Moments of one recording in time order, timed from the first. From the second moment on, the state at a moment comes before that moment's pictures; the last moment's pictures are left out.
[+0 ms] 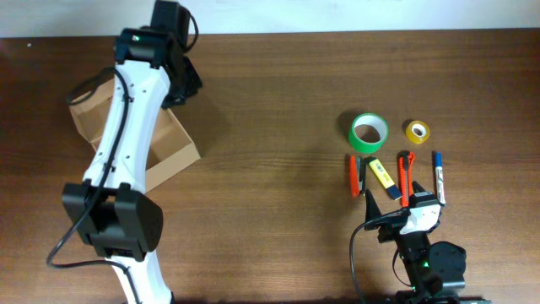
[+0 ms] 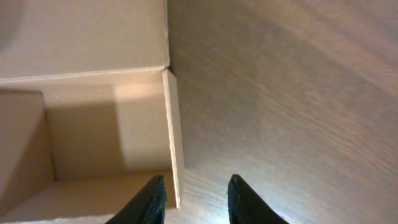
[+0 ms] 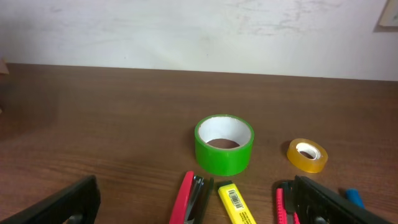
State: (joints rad) left arm -0.15 2.02 2.06 -1.31 -0.19 -0.66; right arm 0.03 0.01 0.08 -0.22 -0.13 0.00
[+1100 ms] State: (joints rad) left arm -0.05 2.01 1.67 -0.98 -0.02 -0.72; right arm 0.03 0.01 0.08 -0.22 -0.13 0.00
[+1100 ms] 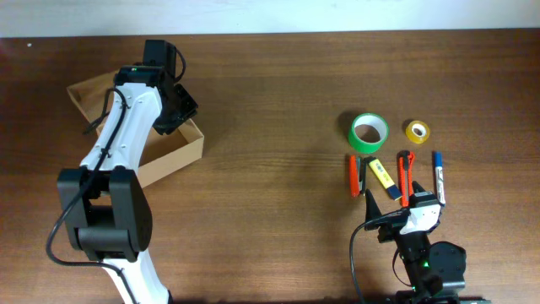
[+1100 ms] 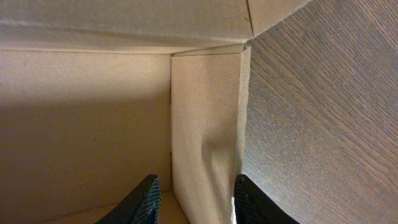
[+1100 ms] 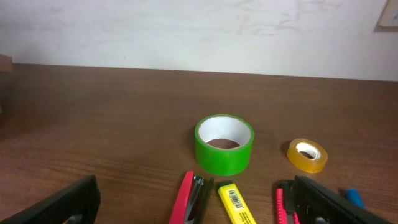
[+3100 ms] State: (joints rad) left arm -0.05 2.01 1.70 -1.00 -0.11 -0.61; right arm 0.03 0.01 0.08 -0.22 -0.13 0.00
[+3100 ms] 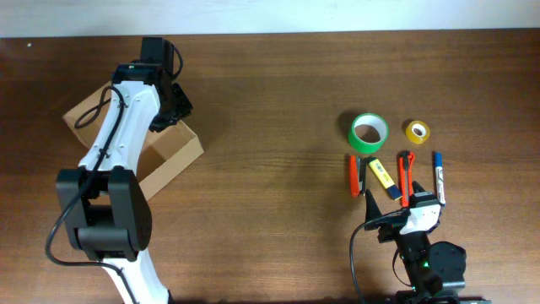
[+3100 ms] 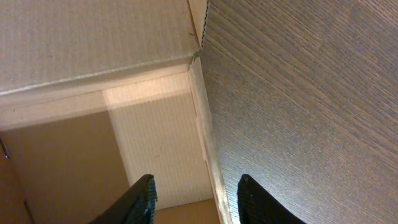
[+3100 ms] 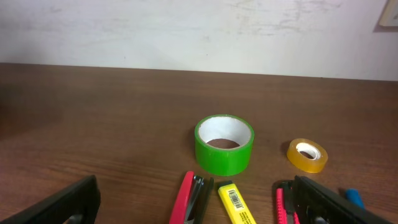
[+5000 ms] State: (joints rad) left arm -0.25 2.10 2.52 -1.50 -0.06 -0.37; right arm 0.03 0.01 0.08 -0.22 -0.13 0.00
